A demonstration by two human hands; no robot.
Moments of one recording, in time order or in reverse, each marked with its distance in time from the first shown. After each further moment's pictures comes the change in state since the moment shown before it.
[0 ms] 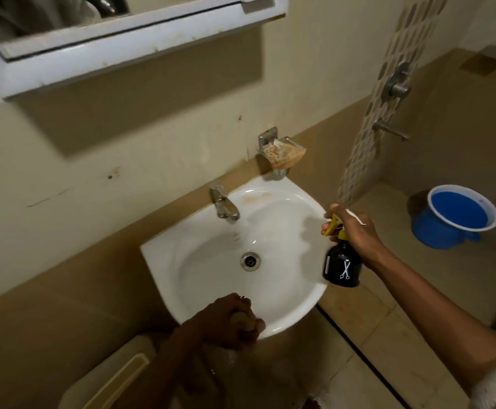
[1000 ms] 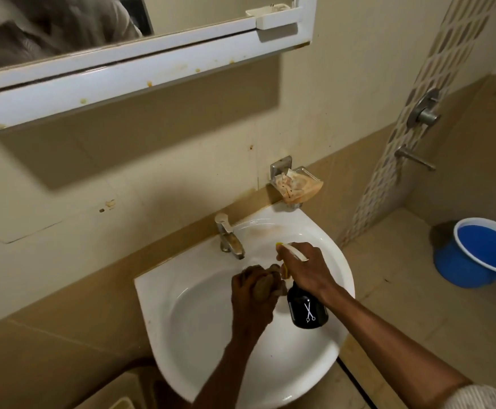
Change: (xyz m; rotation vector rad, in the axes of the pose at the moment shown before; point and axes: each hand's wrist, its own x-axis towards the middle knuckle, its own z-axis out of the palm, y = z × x) left_hand 0.127 0.044 -0.018 -0.513 0.999 -0.022; right_hand 0.036 -0.008 0.106 -0.324 -0.250 -0.241
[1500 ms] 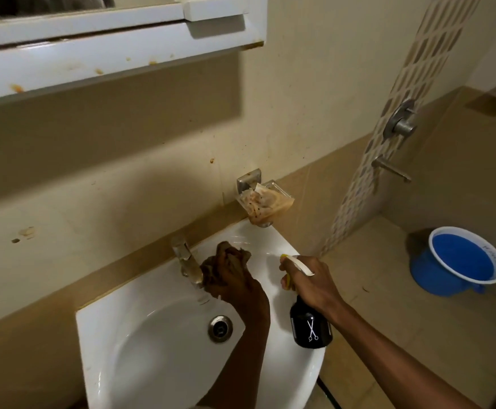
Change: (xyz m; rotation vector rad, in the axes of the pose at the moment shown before) left_hand 0.085 -0.001 0.121 0.045 0.631 -0.072; right_hand 0.038 0.042 -0.064 -0.013 0.080 0.079
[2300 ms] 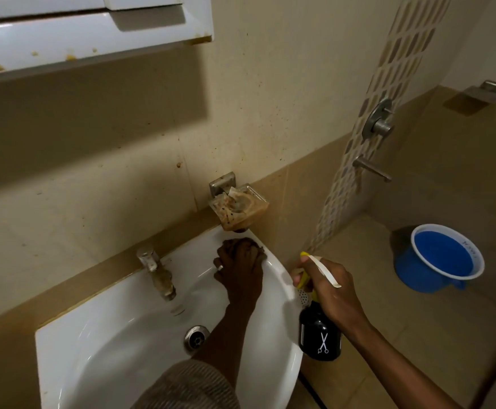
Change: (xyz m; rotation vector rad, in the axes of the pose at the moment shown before) left_hand 0.015 0.004 0.059 0.438 -0.478 0.163; right_hand -0.015 0.017 -0.064 0.166 0.165 -0.057
